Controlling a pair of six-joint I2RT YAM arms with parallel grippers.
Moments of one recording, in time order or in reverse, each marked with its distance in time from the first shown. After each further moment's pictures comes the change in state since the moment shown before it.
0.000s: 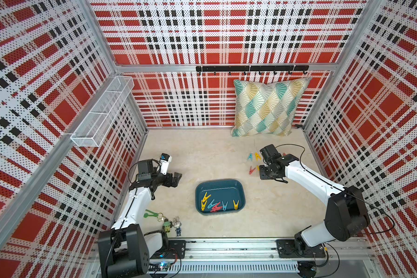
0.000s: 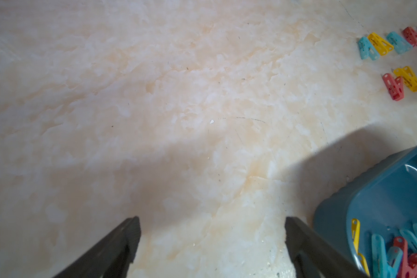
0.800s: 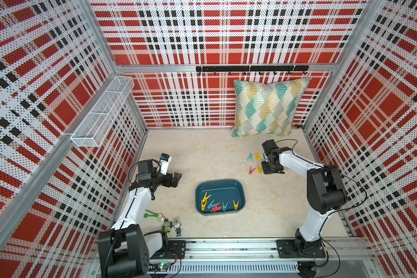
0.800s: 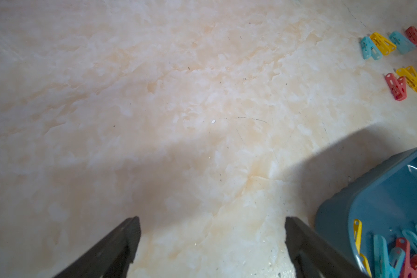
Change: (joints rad) left arm 0.000 -0.002 0.000 0.000 -0.005 0.000; right arm -0.131 0.310 0.153 0.064 0.058 -0.208
